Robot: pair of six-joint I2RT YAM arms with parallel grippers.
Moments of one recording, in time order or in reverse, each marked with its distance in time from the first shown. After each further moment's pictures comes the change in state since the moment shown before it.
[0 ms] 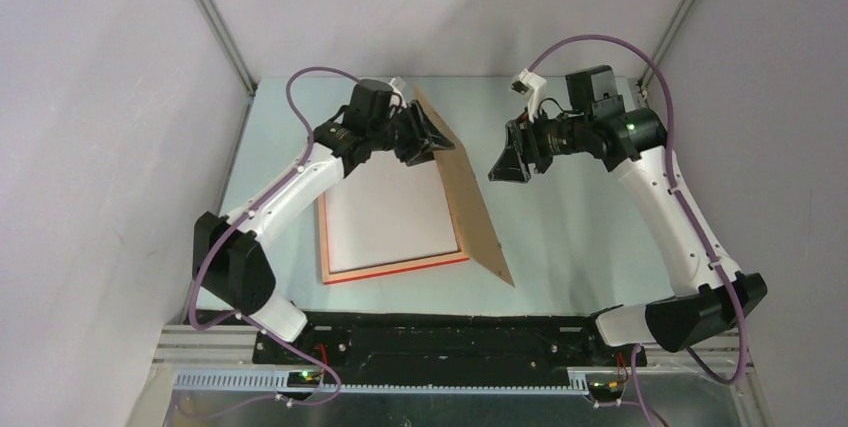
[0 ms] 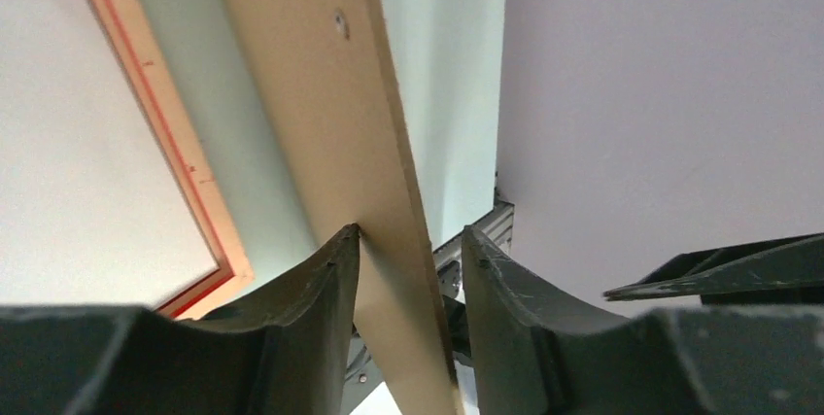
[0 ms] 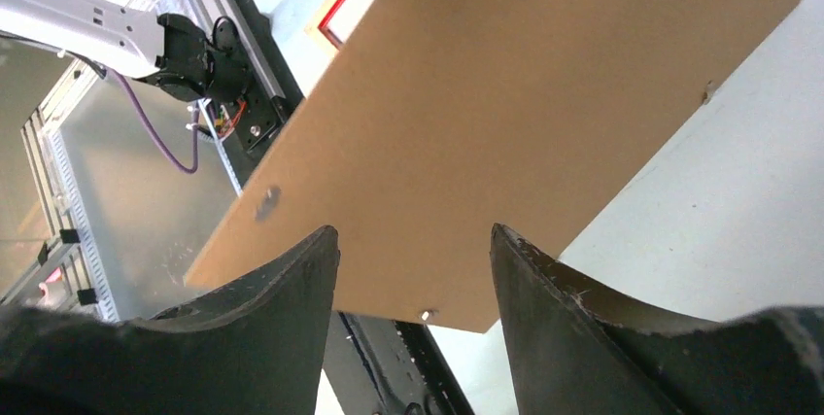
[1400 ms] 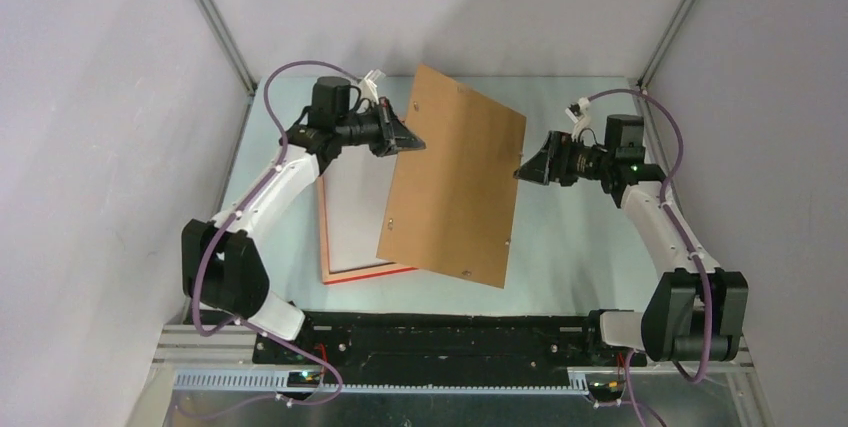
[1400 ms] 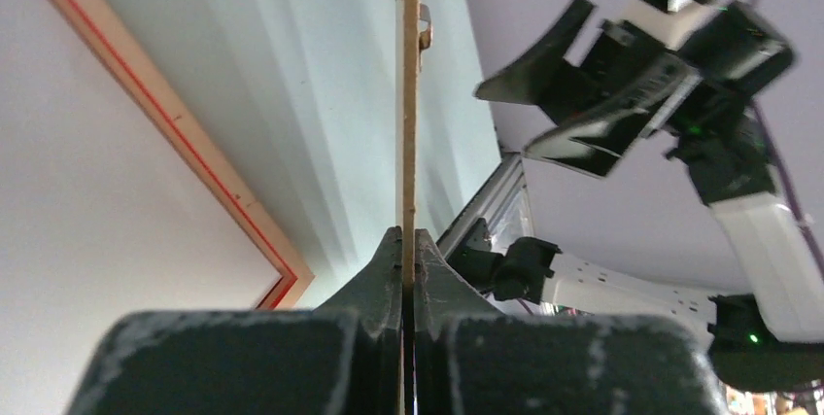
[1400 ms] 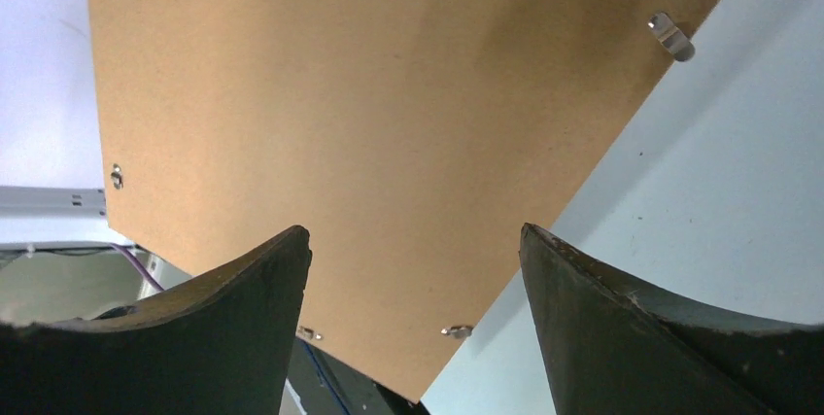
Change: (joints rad) left arm 0.208 -0.047 -0.120 0.114 0.325 0.260; right arm -0.343 -0.090 -0.616 0.634 -0.132 0.344
